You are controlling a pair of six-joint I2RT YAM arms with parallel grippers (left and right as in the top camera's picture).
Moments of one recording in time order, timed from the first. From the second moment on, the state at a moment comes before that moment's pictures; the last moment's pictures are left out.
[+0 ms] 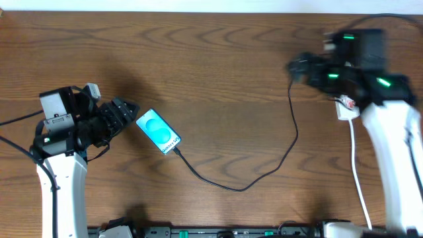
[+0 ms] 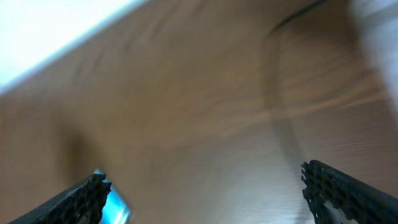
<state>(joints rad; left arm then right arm) 0.29 1.19 0.96 -0.79 0.54 -0.43 0.00 1.42 1.44 -0.88 -0.27 0.43</state>
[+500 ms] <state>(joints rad) 0.29 1.21 0.96 -0.78 0.54 -0.43 -0.56 1.55 1.49 -0.77 -0.59 0.33</state>
